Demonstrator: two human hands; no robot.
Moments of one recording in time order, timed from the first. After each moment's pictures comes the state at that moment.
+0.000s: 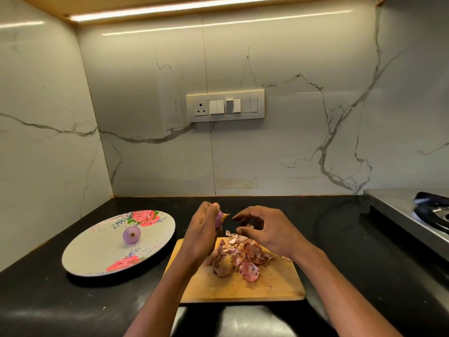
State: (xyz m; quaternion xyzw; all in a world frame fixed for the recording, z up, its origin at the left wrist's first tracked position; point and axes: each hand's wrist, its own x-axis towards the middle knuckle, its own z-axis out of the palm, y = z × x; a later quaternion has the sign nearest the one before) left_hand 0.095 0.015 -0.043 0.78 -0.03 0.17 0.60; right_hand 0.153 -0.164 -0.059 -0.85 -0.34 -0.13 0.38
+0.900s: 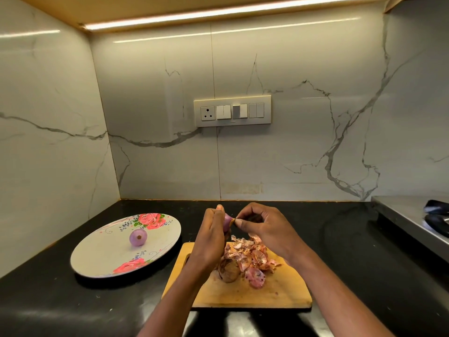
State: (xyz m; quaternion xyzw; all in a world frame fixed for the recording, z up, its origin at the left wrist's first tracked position) left_hand 0.090 0.007 -0.046 0.77 -0.03 0.18 0.61; right_hand 0.133 -0.144 -0.039 -0.78 -0.28 -0.05 0.56
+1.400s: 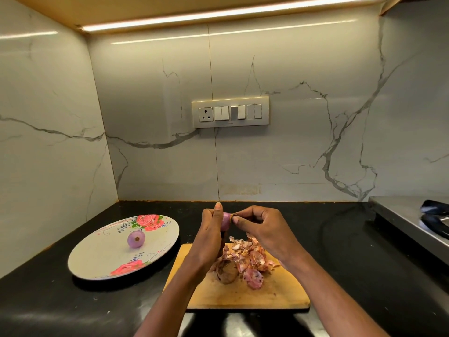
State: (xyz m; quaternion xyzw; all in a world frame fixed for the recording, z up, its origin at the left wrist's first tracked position) left_hand 0.088 0.009 -0.041 0.77 -0.03 0.14 0.62; right_hand 0.130 -0.139 -0.045 -0.73 -0.26 -0.07 0.63
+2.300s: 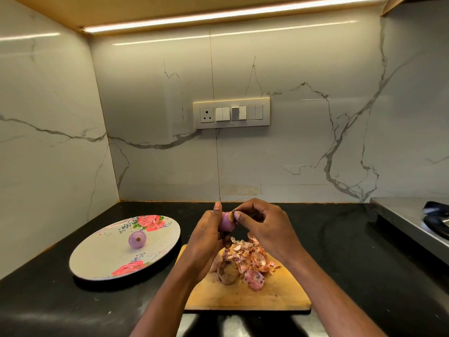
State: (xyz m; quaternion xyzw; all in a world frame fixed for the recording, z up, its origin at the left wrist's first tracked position) left_hand 0.093 0.016 -0.042 0.67 -0.03 0.08 0.74; right_hand 0.131 -0.137 -0.042 -0.76 -0.28 -0.19 0.55
